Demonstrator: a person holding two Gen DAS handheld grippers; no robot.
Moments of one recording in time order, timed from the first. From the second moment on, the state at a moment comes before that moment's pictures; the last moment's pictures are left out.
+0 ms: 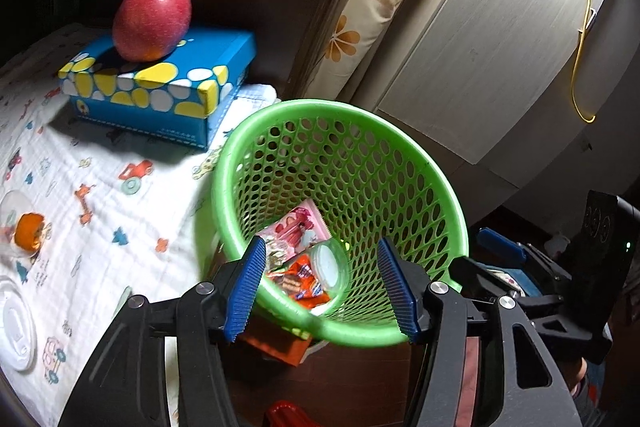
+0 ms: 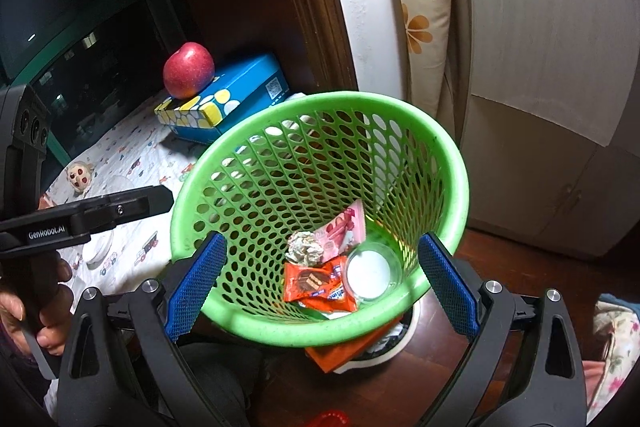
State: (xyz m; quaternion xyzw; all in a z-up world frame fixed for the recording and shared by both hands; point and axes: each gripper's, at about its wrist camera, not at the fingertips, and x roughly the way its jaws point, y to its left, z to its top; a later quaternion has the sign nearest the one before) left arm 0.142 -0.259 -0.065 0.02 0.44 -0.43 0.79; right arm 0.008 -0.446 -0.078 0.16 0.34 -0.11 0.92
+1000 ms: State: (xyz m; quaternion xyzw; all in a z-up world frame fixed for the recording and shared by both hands) left arm 0.143 0.038 -0.116 -0.01 0.46 -0.13 0.88; right arm 0.081 -0.286 -0.072 0.09 0.36 0.05 0.93
